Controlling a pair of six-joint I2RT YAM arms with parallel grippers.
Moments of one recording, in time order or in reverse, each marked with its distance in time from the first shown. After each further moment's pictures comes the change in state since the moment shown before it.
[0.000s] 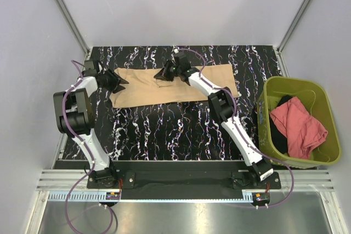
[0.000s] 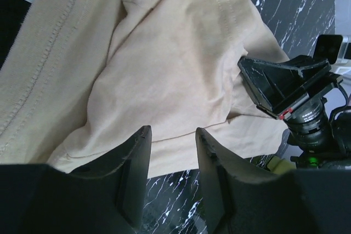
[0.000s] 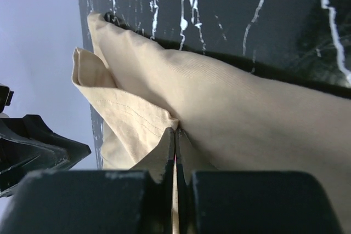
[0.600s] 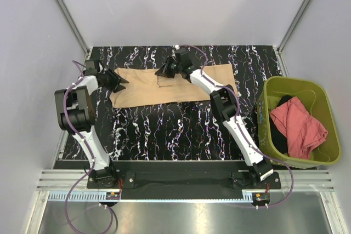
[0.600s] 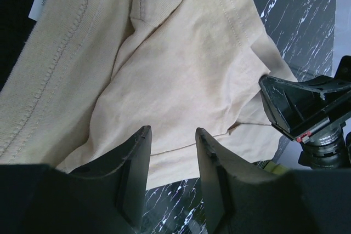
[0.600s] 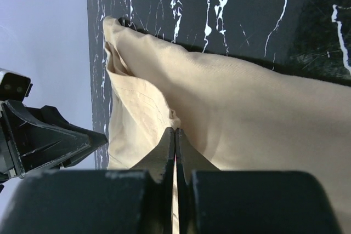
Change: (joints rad) left arm 0.002 0.059 0.037 0.007 0.000 -0.029; right arm -0.006 -0.090 -0.085 -0.001 0.035 -0.048
